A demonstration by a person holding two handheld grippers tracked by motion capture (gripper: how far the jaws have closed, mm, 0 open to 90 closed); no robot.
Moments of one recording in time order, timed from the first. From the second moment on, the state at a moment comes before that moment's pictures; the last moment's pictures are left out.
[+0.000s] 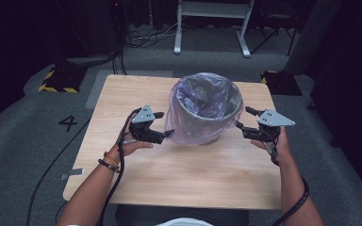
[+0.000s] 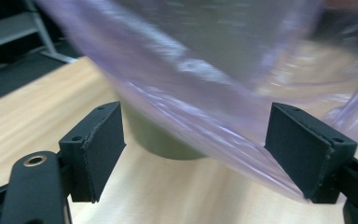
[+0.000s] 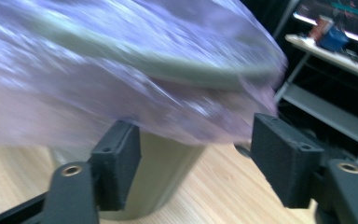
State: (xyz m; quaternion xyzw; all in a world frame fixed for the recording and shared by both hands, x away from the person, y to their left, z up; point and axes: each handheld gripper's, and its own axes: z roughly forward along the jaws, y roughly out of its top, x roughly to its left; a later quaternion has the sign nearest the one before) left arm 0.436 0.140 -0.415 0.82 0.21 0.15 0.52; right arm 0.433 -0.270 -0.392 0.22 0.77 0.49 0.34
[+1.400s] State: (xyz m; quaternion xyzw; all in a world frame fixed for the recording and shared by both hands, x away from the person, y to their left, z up) left arm 0.509 0.134 -0.371 0.76 0.29 0.22 0.53; right arm 0.464 -0.307 -0.381 0.36 0.76 0.37 0.39
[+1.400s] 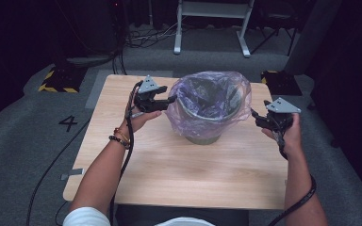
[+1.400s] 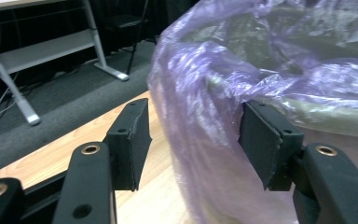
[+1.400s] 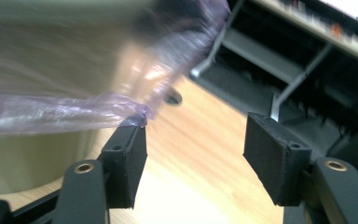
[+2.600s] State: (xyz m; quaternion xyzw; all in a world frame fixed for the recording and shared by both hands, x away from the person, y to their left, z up) left arm 0.554 0.118 -0.353 0.77 0.28 0.20 0.54; right arm 0.524 -0.258 -0.323 0.39 0.77 0.46 0.23
